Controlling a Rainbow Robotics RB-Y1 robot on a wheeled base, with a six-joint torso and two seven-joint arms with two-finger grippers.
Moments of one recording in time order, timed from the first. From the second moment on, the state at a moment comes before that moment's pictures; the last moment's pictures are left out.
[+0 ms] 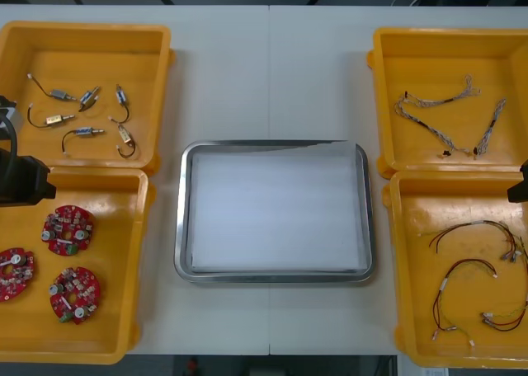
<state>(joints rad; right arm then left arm) -0.19 -1.06 -0.16 -2.12 -1.05 1.75 1.04 -0.17 1.07 0.02 -2.06 0.96 1.56 -1.02</state>
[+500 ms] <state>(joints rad) -0.19 -1.06 -0.16 -2.12 -1.05 1.75 1.04 -0.17 1.07 0.02 -2.06 0.96 1.56 -1.02</state>
